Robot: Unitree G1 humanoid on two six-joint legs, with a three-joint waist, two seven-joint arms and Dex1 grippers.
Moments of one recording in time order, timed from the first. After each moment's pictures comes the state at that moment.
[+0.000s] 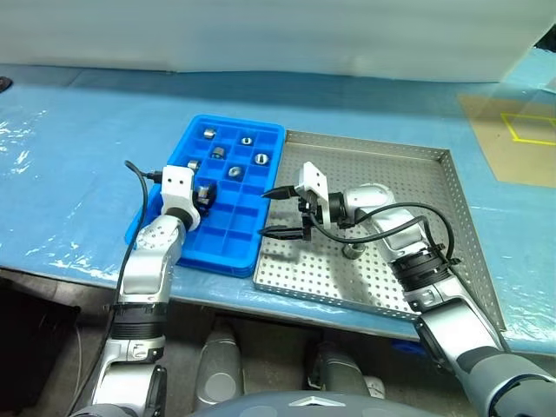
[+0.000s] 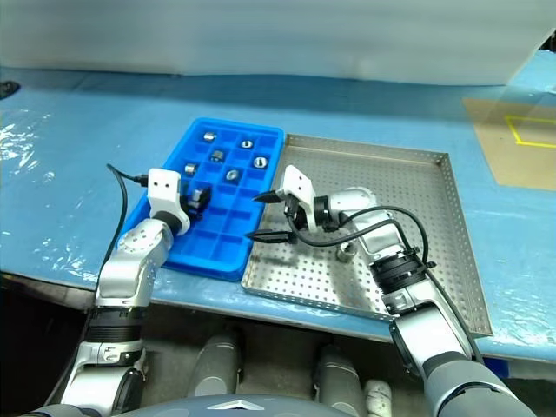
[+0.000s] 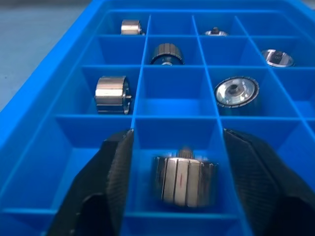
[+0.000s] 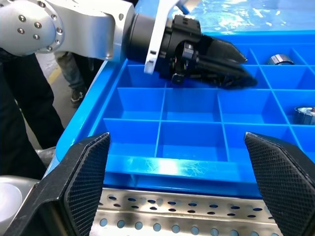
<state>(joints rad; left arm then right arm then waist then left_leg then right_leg) -0.35 0.20 0.12 -0.02 -0.12 0.48 -0.20 -0.67 -0.36 0.29 0.21 0.24 0.30 1.16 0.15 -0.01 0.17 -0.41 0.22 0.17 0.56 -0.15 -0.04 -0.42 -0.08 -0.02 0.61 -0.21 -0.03</state>
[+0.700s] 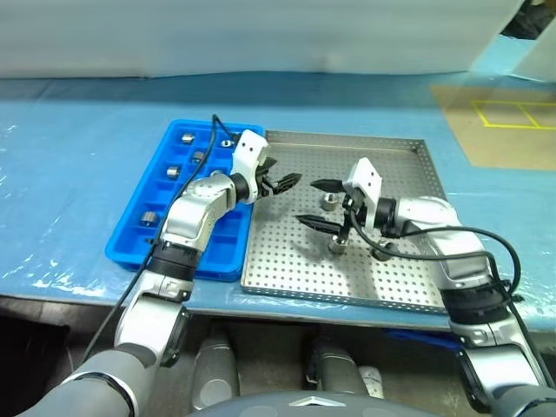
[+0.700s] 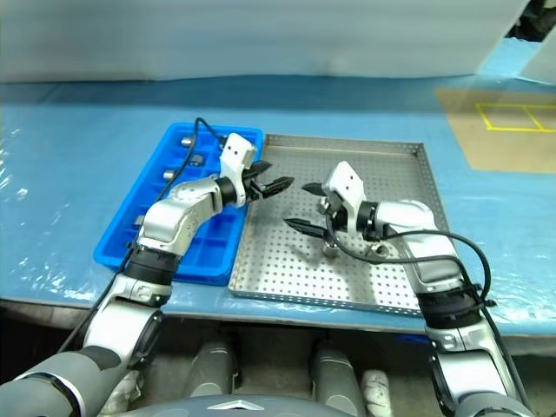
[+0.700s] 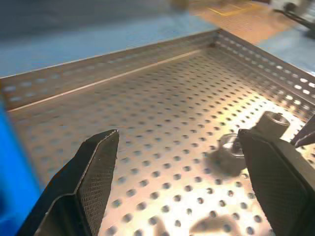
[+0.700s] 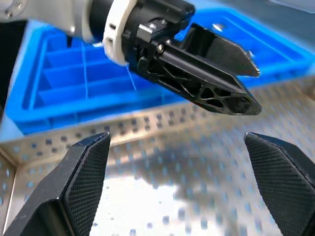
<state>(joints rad) -0.77 0.17 -0.12 0.29 -0.25 0.56 -0.65 -0.39 -0.54 0.08 -0.20 0.29 0.53 0.94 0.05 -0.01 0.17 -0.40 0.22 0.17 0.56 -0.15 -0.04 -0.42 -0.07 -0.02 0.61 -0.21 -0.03</state>
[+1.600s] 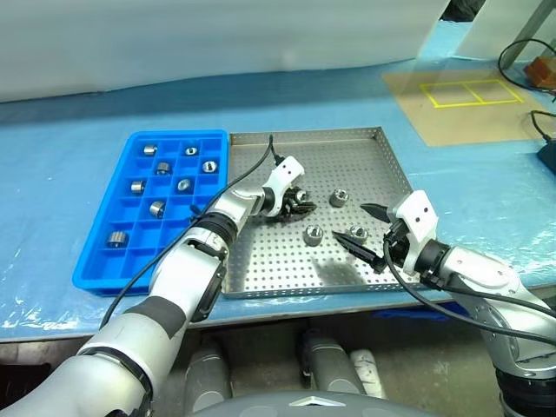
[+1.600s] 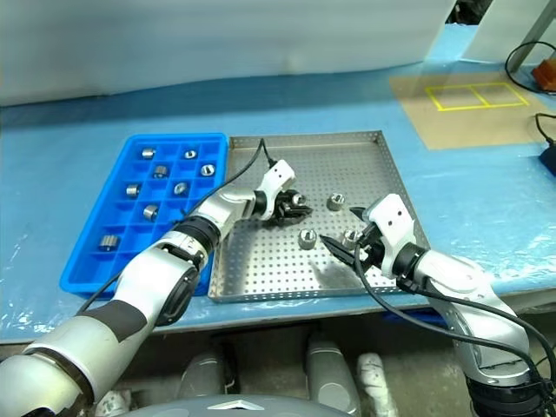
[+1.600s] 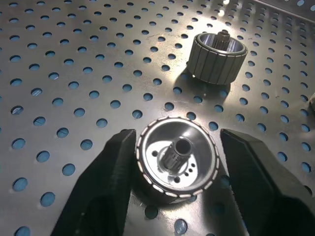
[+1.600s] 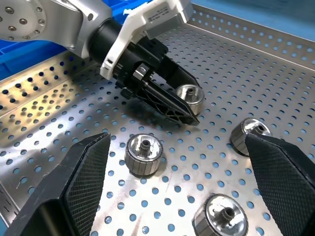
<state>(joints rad) -1.09 0.02 -0.17 1.21 -0.01 0.08 -0.83 -0.02 -0.60 -0.14 -0.66 0.40 0.75 0.61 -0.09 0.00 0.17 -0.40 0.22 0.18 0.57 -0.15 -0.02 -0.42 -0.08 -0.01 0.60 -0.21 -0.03</state>
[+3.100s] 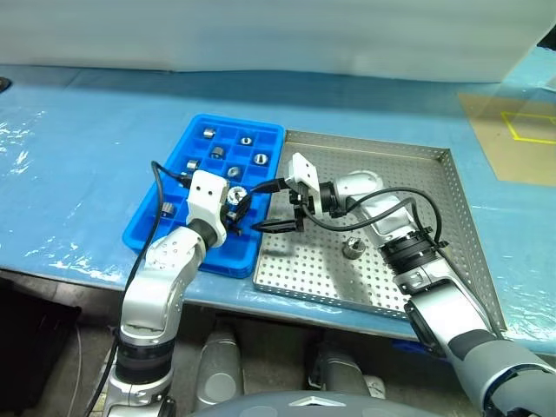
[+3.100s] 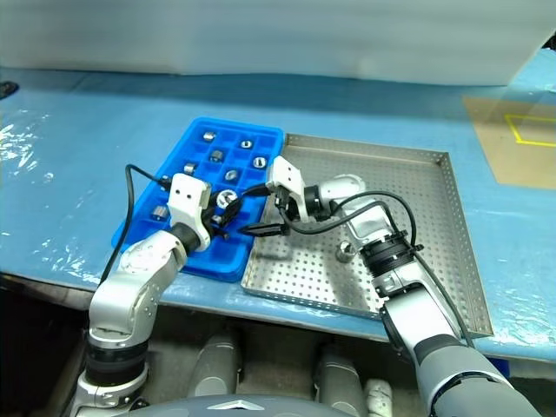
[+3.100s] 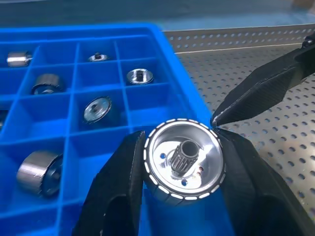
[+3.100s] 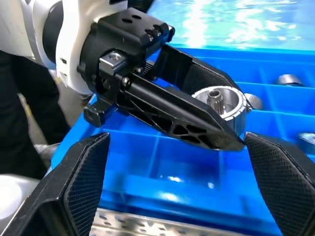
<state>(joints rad) -0.19 0.13 0.00 -0.56 -0.12 0.83 -0.30 -0.81 -0.31 0.33 0.38 0.23 0.22 1.25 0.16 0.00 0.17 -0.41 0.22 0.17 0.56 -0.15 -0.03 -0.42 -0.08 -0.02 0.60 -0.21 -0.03</state>
